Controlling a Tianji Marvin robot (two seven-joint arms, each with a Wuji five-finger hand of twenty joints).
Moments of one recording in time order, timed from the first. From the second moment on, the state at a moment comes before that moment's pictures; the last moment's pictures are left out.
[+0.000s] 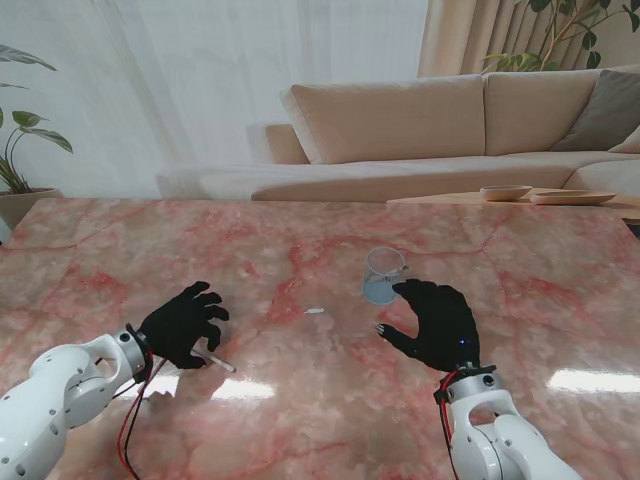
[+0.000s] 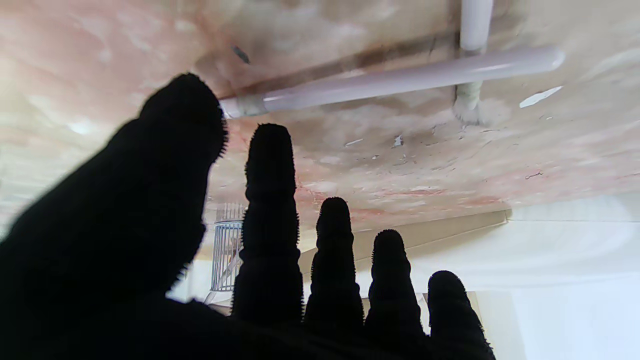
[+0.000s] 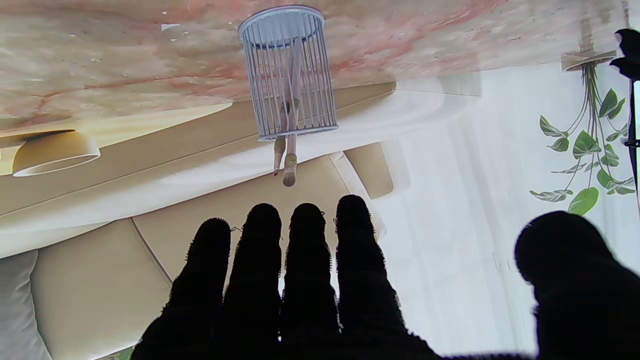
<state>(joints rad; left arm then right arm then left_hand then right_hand) 1.52 -0.98 -1.28 -1.37 1.26 -0.56 0.15 -1.86 -1.11 1.28 -1.75 -1.03 0.09 -0.39 0.59 -0.77 0.81 -0.20 0.84 -0.18 0.75 0.37 0.47 -0.06 0.37 0.52 0.19 -0.01 0.26 0.61 -0.05 -0.01 0.15 0.53 0.03 -0.25 0.65 -0.04 0.46 0.01 0.19 0.45 0.50 -0.01 0.14 0.13 0.46 -0.04 0.11 0.20 0.14 -0.05 0.49 0.31</state>
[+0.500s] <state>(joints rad) 1.54 -0.98 -1.25 -1.32 1.24 -0.49 0.25 -1.86 -1.11 1.27 -1.76 -1.02 0.10 -0.39 0.69 -0.71 0.79 -0.23 0.81 -0.21 0.87 0.32 0.47 -0.06 0.39 0.53 0.19 -0.01 0.28 0.61 -0.05 -0.01 0.15 0.53 0.06 -0.25 0.65 -0.04 0.46 0.01 0.19 0.45 0.50 -0.01 0.15 0.13 0.46 -0.03 0.11 0.20 0.14 -0.05 0.49 0.31</state>
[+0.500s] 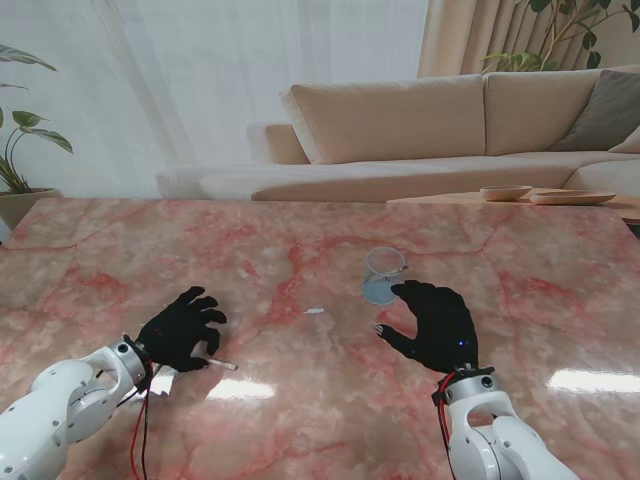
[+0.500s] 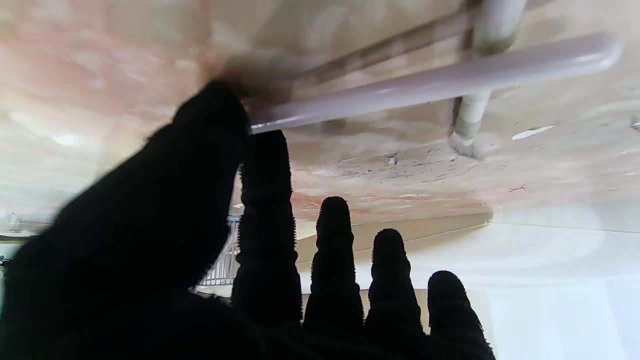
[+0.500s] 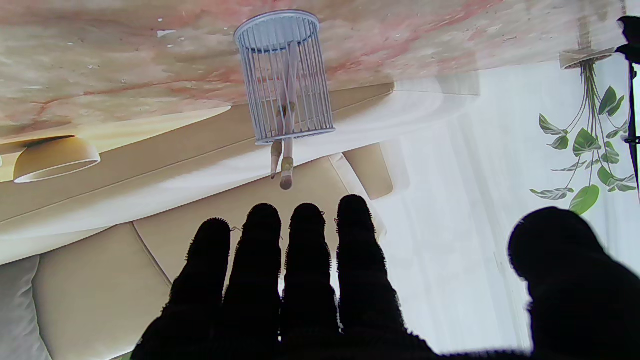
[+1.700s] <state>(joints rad) 1.53 -0.98 -1.22 -1.29 1.23 -0.46 0.27 -1.86 -1.11 1.27 -1.76 -0.99 0.12 -0.38 0.68 -0.53 0.84 -0.26 0.73 -0.19 0.82 0.89 0.52 -0.05 0.46 0.64 0.17 -0.01 0.31 0.62 -0.03 -0.06 0.11 0.38 0.07 -0.25 0.64 -0.04 0.46 0.00 0.20 0.45 0.51 -0.02 0.16 0.16 0.46 -0.03 0.12 0.22 0.13 -0.05 0.49 0.31</state>
